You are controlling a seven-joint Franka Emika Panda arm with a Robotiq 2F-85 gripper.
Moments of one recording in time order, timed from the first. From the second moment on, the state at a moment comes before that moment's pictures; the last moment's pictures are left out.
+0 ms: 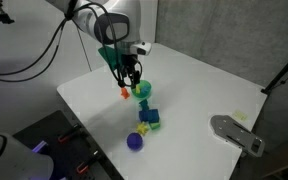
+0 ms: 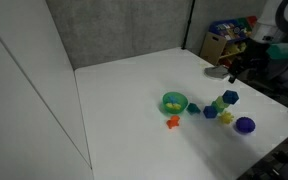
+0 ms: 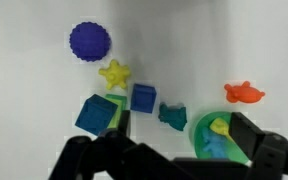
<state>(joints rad) -0.03 -0.03 -0.02 -2.38 0.03 2.29 0.20</state>
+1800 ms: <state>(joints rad) 0.14 0.40 0.07 -2.17 -0.02 2.50 0.22</state>
